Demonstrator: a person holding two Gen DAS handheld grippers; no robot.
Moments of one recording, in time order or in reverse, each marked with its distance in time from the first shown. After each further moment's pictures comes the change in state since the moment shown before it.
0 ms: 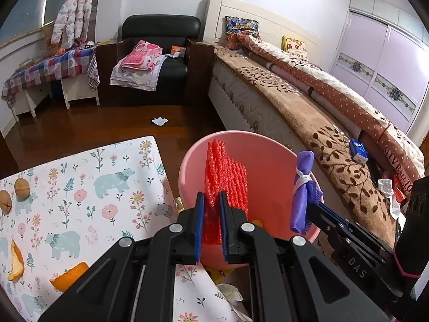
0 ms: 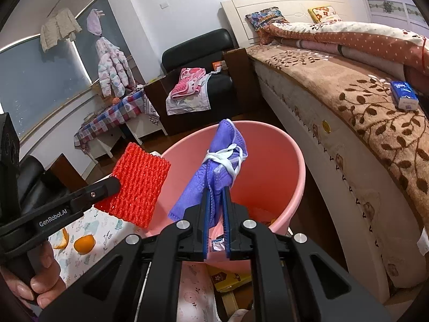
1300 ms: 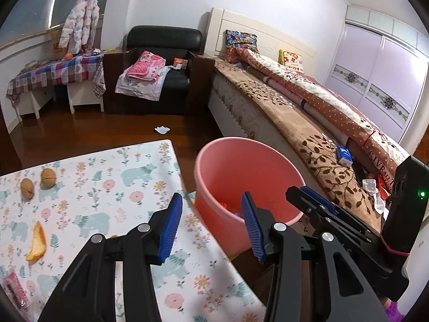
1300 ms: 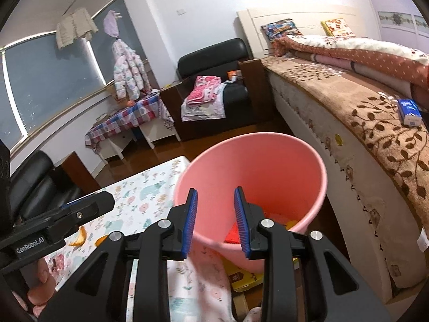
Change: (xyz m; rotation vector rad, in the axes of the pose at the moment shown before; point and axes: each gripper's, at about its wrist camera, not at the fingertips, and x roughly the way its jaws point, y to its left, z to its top) left arm -0.082 0.020 -0.024 -0.016 -0.074 -0.014; right arm -0.031 0.046 -0.005 -0.064 -0.047 0.061
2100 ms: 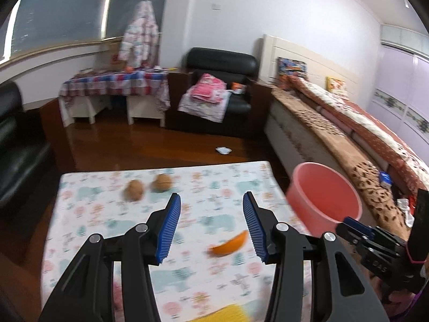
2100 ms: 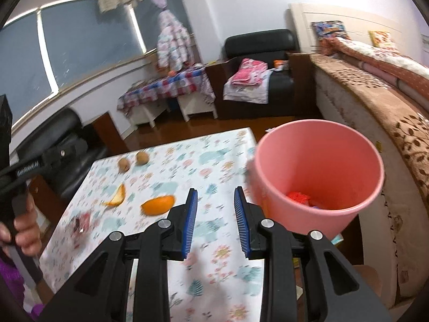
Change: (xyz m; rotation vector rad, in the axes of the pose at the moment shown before) left arm -0.117 0.132 -0.019 -0.095 -0.125 0.274; right arm -0.009 0.089 -0.032 -0.194 0.115 0.144
